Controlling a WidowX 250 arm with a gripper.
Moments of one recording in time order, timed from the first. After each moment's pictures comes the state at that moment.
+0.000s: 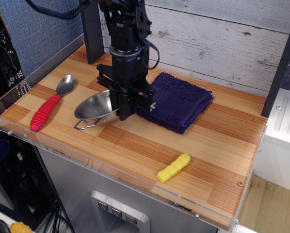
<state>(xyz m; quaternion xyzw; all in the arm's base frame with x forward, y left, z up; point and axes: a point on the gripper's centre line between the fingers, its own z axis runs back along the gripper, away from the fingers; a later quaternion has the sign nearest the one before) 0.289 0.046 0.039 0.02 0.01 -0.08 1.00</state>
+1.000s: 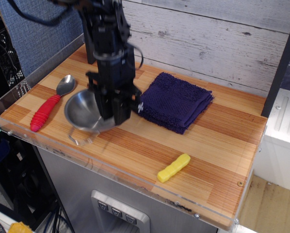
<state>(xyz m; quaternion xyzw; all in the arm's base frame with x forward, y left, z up) 0.282 0.052 0.045 -0.03 0.00 -0.09 1.00</state>
